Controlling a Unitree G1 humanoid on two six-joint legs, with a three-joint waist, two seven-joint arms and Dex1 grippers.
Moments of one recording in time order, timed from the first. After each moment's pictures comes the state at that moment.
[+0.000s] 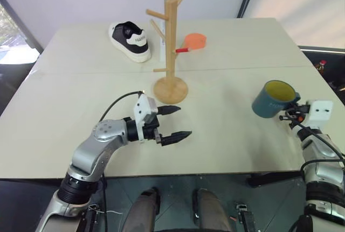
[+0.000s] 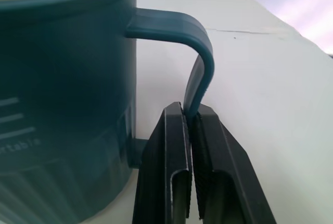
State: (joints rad) left arm -0.30 0.45 -0.14 -0.33 -0.49 0.47 -0.88; right arm -0.21 -0.55 -0.42 0.34 0.24 -0.01 0.42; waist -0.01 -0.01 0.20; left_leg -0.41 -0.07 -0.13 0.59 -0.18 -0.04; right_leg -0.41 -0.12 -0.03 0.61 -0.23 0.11
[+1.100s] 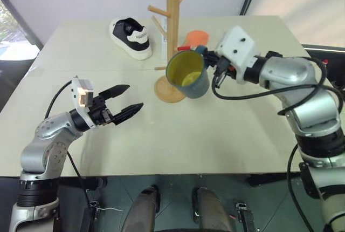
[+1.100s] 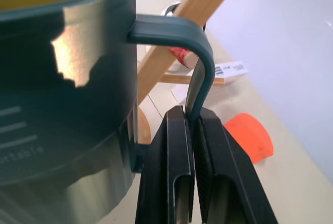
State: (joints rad) left arm -0.24 0.59 0.22 -0.21 -0.68 0.41 -0.94; right arm -0.86 -0.69 0.20 -0.25 0.14 0.66 0.67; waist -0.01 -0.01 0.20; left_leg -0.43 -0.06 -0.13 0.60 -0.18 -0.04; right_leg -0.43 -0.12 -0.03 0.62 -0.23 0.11
